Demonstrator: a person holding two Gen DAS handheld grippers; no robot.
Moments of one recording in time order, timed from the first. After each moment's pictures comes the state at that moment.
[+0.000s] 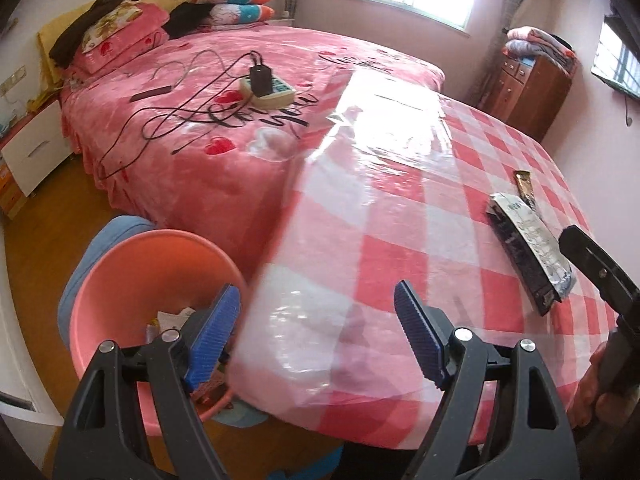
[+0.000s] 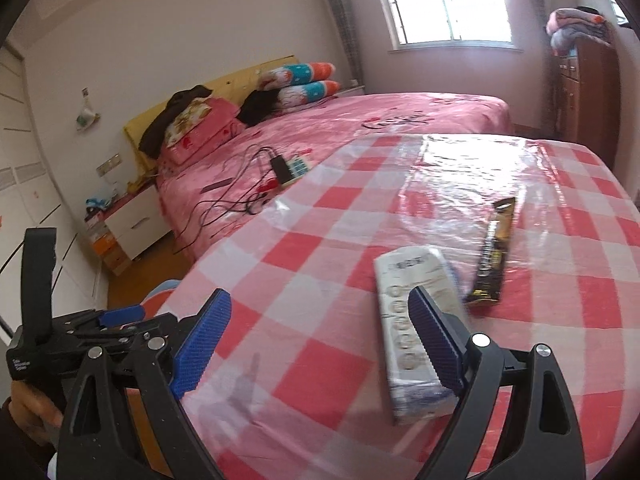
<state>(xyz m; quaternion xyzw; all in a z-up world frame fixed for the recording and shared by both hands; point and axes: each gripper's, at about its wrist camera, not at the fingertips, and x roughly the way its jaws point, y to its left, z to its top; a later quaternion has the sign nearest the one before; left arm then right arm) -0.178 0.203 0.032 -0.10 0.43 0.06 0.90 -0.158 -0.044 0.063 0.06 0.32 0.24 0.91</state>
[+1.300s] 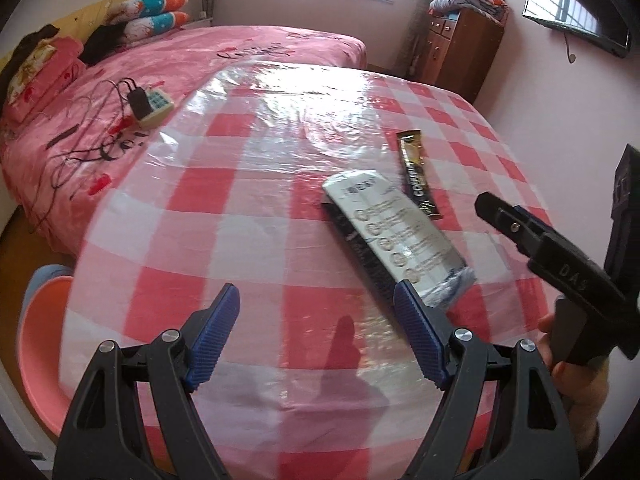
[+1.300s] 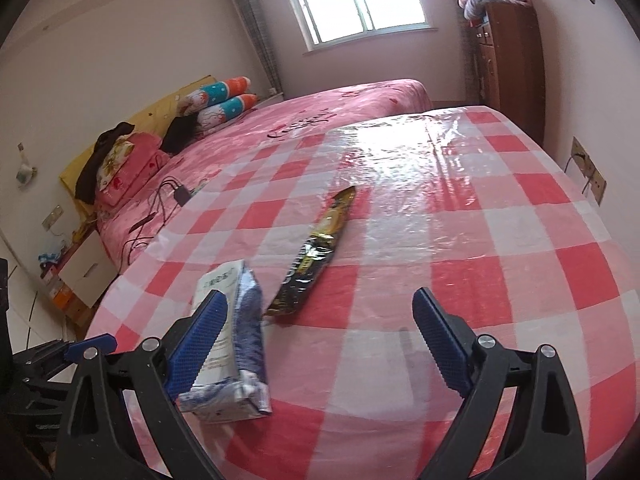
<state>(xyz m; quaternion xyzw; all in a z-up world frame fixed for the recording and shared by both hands) -0.133 0.067 0.045 -0.05 0.45 -0.05 0.89 -0.125 -0.162 0.041 0.11 0.34 0.12 0.92</state>
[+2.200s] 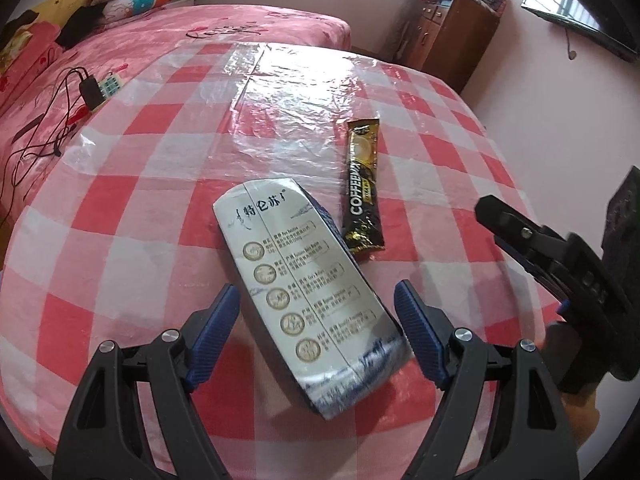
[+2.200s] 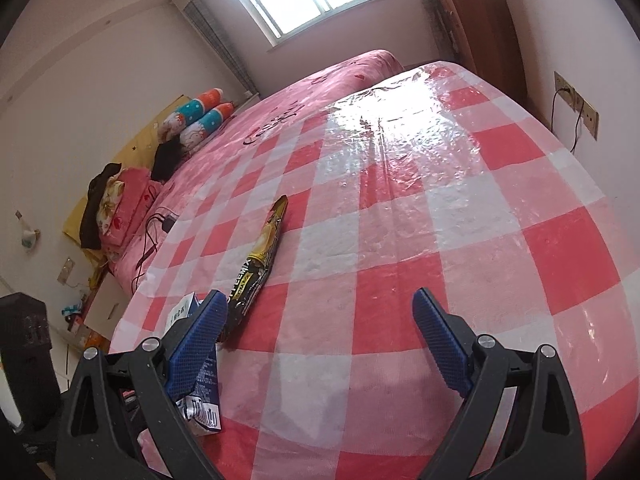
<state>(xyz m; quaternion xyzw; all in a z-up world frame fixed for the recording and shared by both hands) -0.079 0.005 0.027 -0.07 0.48 -0.07 0.87 -0.100 -0.226 0.028 0.22 0.37 0.13 0.89</state>
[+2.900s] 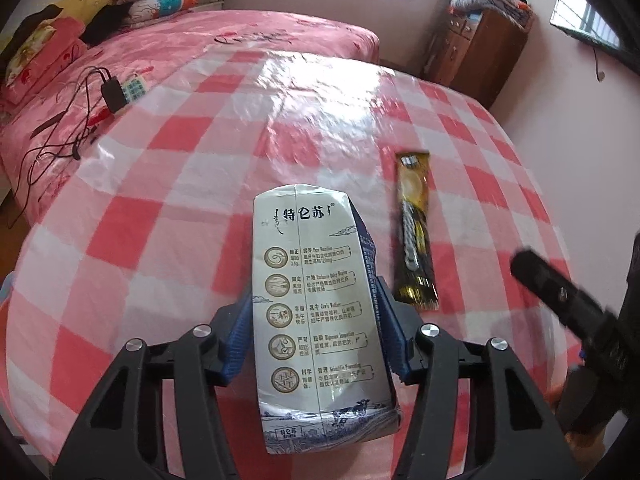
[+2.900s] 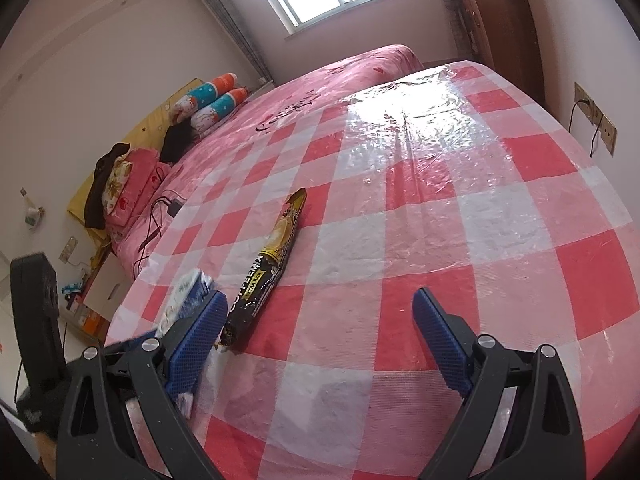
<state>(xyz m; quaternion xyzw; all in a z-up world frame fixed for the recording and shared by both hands) -0.049 0.026 0.024 -0.08 0.46 -0.03 0.88 -0.088 -0.211 0.027 0.20 0.38 0.14 0.89</state>
